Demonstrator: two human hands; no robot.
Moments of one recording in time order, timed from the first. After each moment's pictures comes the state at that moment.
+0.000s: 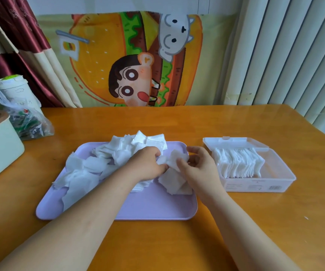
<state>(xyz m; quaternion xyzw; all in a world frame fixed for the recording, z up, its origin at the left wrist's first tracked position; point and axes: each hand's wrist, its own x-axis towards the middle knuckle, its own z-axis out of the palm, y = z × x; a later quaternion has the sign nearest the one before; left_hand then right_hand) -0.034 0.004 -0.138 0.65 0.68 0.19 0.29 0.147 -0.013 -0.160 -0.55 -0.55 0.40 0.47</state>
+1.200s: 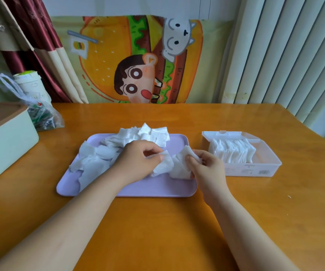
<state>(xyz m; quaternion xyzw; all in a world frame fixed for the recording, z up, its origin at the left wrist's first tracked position) -0.053 -0.081 -0.114 0.66 0.60 0.38 0.26 0.156 -0.075 -0.148 -0.53 -0.51 0.43 0.52</state>
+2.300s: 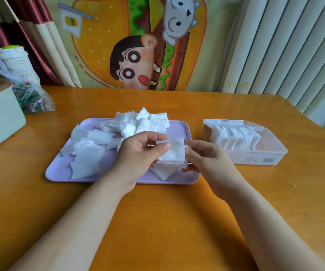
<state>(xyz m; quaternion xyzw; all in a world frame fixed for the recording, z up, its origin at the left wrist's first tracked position) -0.036 -0.103 -0.142 0.49 0.46 0.57 0.48 0.167 -0.084 -0.147 -0.42 -0.57 0.56 0.44</state>
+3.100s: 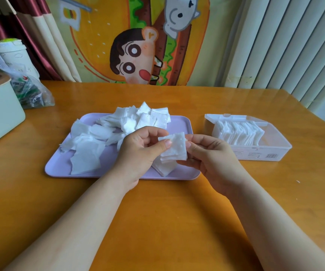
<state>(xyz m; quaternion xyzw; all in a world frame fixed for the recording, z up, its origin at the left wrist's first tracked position) -0.030 -0.105 -0.144 0.48 0.48 0.57 0.47 0.167 -0.089 -0.142 -0.36 -0.51 0.63 0.46</state>
